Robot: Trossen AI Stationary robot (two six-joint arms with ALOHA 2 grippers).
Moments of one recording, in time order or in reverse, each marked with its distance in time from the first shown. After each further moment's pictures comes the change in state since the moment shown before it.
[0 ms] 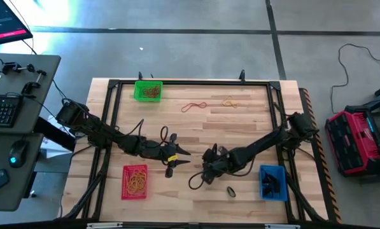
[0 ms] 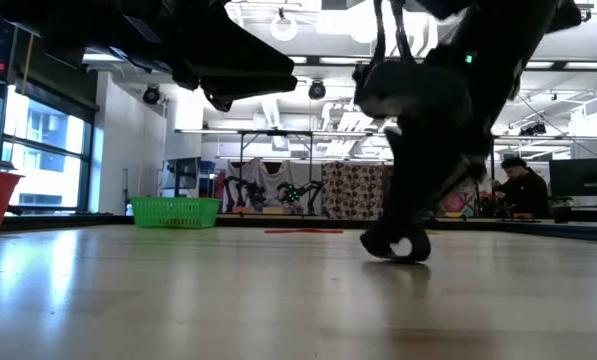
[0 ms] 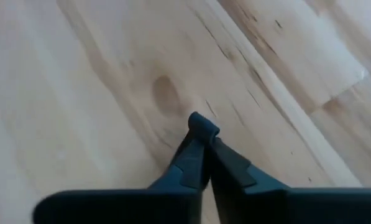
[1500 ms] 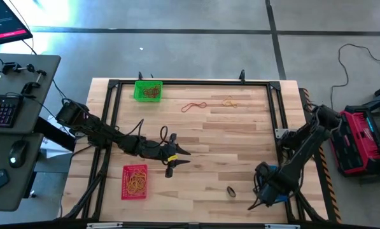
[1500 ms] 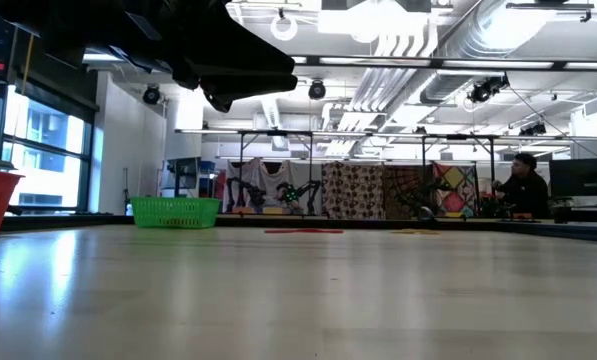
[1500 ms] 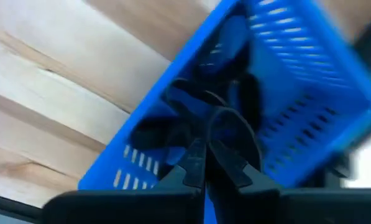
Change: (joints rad) left arm 0.001 0.000 -0.001 0.006 -0.003 -0.017; right arm 0.528 -0.355 -0.098 -0.758 -0.451 0.922
